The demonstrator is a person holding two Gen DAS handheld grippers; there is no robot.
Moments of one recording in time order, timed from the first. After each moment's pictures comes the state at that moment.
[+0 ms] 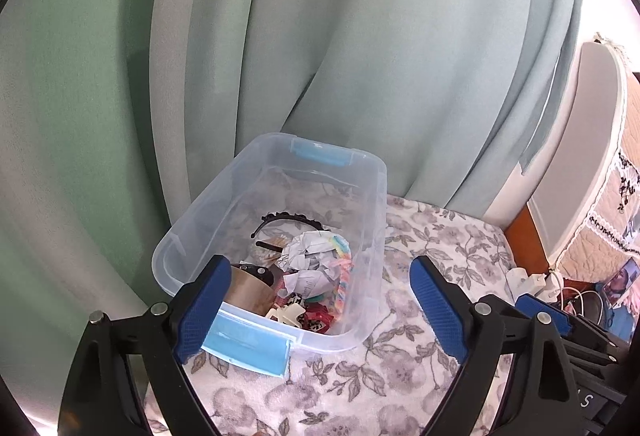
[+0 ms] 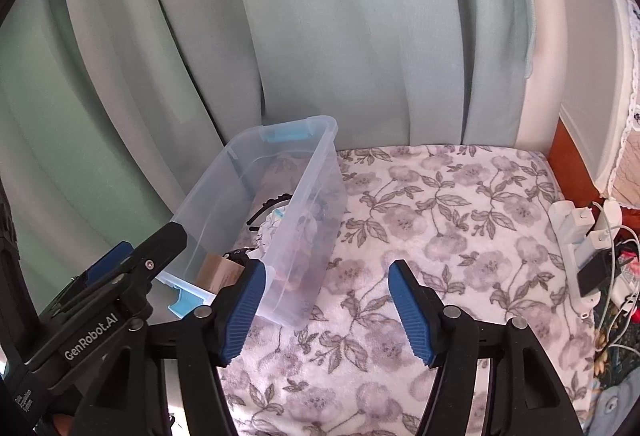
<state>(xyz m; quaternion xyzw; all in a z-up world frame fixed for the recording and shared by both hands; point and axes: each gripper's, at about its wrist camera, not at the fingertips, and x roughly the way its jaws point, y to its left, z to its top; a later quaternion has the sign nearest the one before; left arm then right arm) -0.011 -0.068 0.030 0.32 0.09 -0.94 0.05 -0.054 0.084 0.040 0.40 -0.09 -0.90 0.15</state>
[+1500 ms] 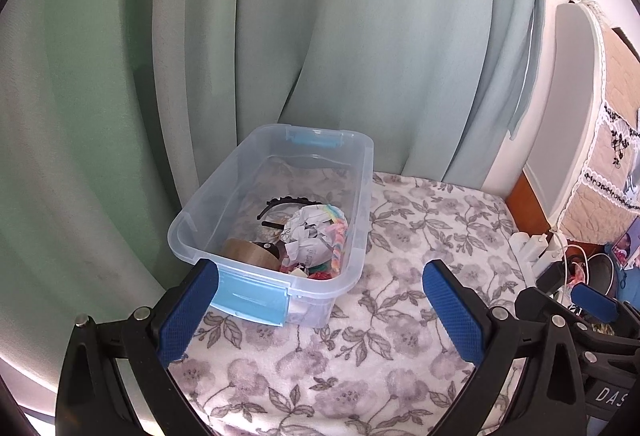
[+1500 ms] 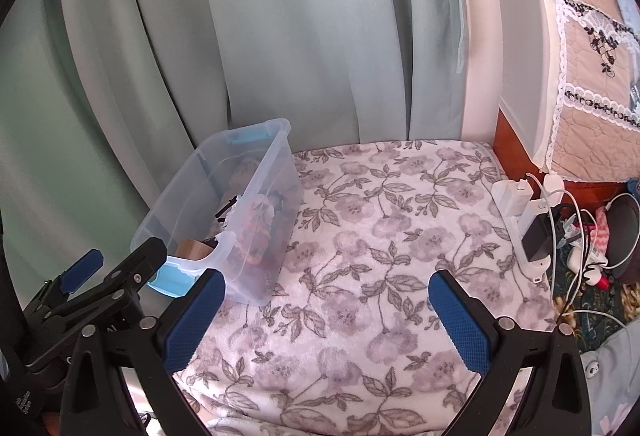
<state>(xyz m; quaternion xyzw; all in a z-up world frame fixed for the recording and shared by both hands) 0.029 -0.039 0.034 0.33 0.04 -0.94 0.06 -0.005 0.117 0.054 0.39 -0.09 -0.91 0.09</state>
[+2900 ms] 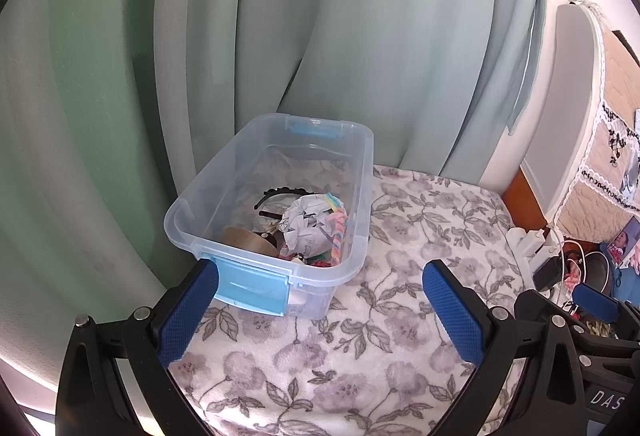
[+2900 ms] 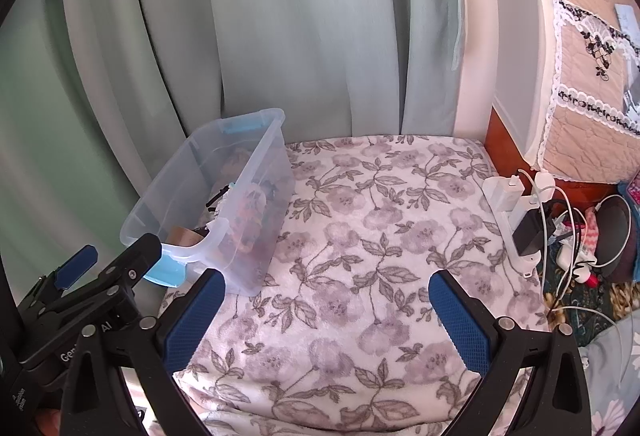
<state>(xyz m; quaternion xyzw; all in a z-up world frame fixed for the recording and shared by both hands) 0.030 -0.046 0.026 0.34 0.05 -0.94 0.05 0.002 0.114 0.050 0.39 -0.06 -0.91 0.08</state>
